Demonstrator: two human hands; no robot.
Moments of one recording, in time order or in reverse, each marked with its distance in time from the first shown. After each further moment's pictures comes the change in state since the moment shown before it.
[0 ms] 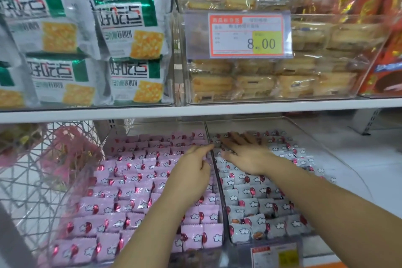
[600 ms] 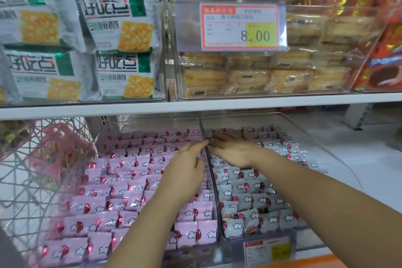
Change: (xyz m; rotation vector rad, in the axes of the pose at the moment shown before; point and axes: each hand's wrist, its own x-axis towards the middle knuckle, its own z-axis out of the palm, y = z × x) left_hand 0.003 -0.007 0.003 0.029 0.011 0.035; right_hand 0.008 -0.014 -0.007 -0.007 -0.053 -0.103
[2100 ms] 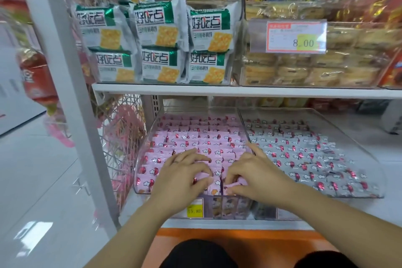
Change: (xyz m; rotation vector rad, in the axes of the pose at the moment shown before) left_hand -0.109 -0.057 -0.066 0.395 -0.018 0.159; right_hand -0.121 -0.099 0.021 -0.007 0.242 -0.361
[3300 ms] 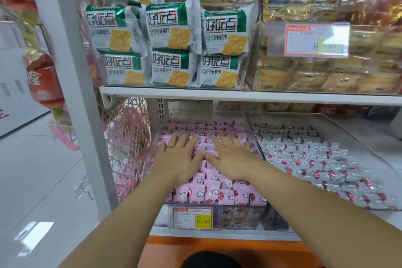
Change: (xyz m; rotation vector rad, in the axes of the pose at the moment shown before) left_hand 0.046 -0.024 -0.020 0.199 -0.208 -0.328; right_hand 0.083 -0.018 0.007 0.028 -0.235 0.318
